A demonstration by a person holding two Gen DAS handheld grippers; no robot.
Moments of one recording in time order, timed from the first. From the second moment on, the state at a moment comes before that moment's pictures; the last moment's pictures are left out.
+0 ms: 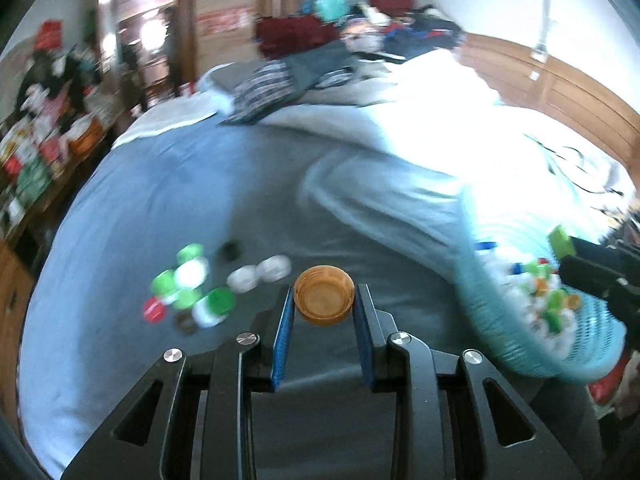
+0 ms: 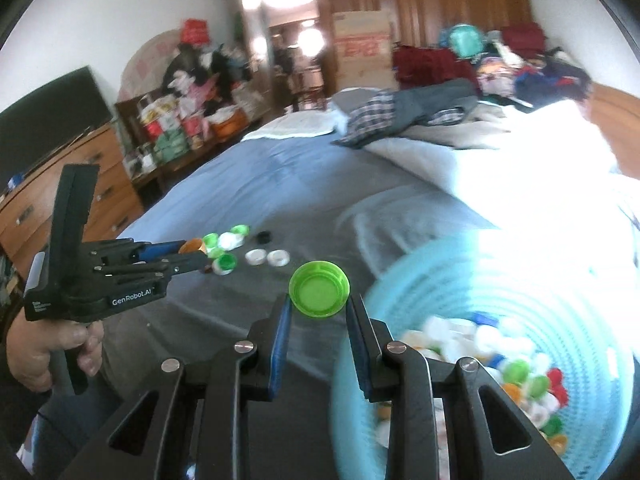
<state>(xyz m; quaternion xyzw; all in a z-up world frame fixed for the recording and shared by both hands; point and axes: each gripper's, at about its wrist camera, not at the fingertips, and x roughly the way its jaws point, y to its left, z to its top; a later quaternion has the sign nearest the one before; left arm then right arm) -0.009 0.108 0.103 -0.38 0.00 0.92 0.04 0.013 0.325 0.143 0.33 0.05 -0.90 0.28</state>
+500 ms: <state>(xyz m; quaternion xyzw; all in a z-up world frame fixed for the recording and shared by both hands) -0.041 0.268 0.128 -0.37 0.07 0.91 0.17 0.013 0.452 0.160 0.32 -0.01 -0.93 0.18</state>
